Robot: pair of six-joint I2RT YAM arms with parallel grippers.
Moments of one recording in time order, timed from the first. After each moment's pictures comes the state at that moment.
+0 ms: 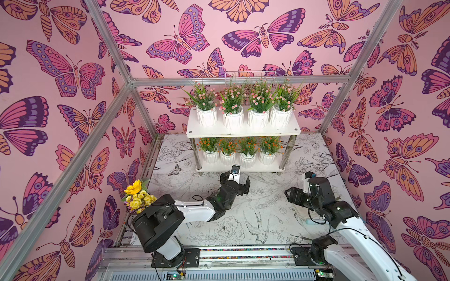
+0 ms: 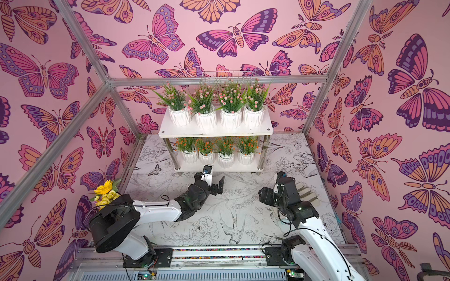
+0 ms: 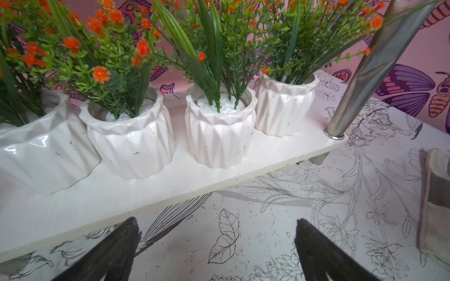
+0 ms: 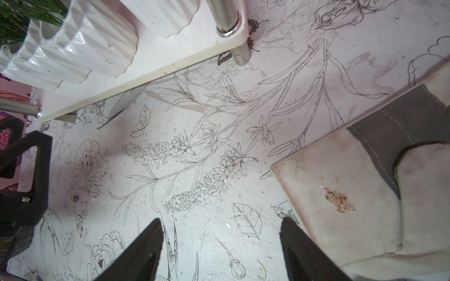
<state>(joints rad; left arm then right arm) -0.90 1.54 0.64 0.57 -0.50 -0.18 0.28 0.77 0.60 -0.66 -0.10 0.55</state>
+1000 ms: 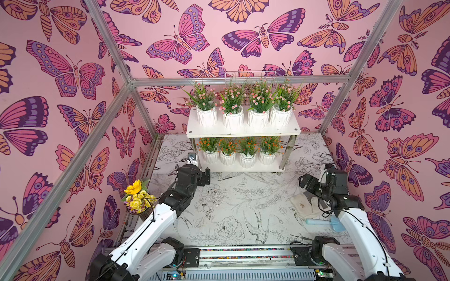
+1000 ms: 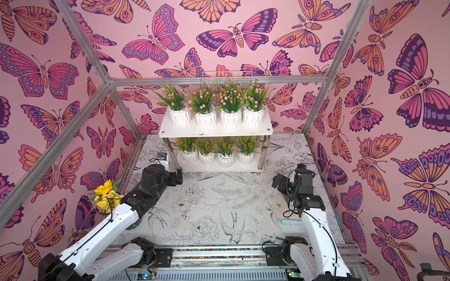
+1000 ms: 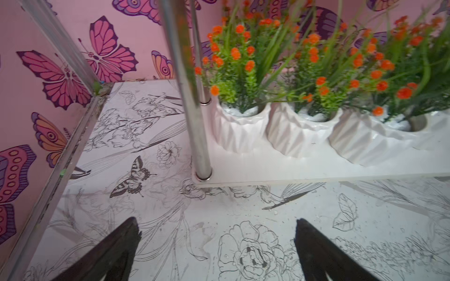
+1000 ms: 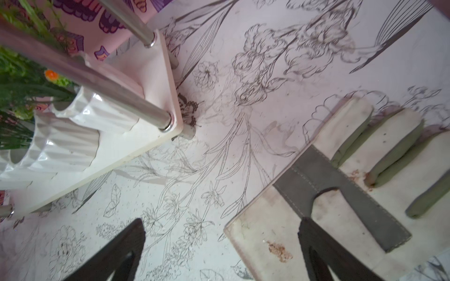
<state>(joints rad) -0.37 0.98 0.73 -0.26 -0.33 -0.16 -0.09 0.88 0.65 -0.51 -0.12 0.45</state>
